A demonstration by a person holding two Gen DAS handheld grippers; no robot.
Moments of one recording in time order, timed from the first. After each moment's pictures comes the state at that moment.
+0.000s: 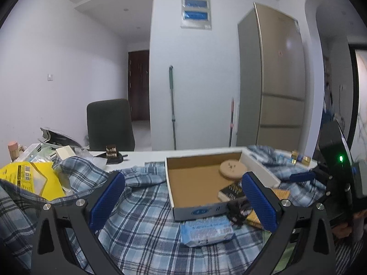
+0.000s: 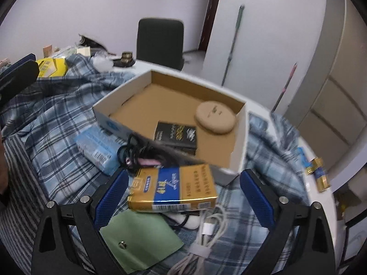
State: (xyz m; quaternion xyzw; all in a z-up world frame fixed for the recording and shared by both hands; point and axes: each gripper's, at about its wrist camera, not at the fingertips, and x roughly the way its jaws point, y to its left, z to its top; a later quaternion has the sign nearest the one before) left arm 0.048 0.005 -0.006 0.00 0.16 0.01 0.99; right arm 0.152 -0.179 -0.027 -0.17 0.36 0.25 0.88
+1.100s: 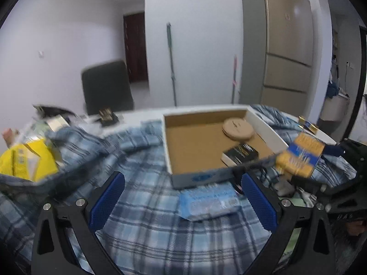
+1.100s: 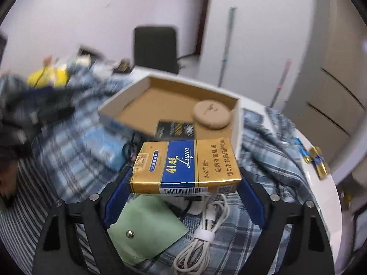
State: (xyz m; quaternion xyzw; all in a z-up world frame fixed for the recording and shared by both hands) left arm 0.085 0.004 -0.032 -0.01 0.31 0.00 0.95; right arm 0.125 -0.202 -0.015 -0.13 0.33 0.23 0.91
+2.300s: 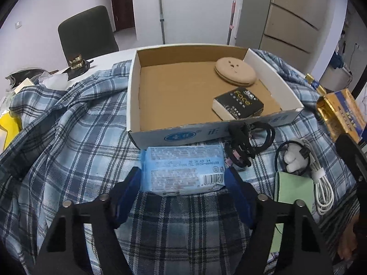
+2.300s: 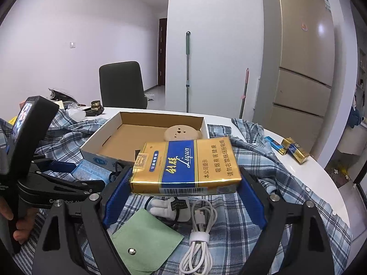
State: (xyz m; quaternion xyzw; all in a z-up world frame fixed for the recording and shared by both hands) left arm 0.139 -0.018 -0.083 -0.02 0.47 -0.01 0.88; right arm 0.103 -0.217 -0.011 -0.05 0.25 0.14 0.96
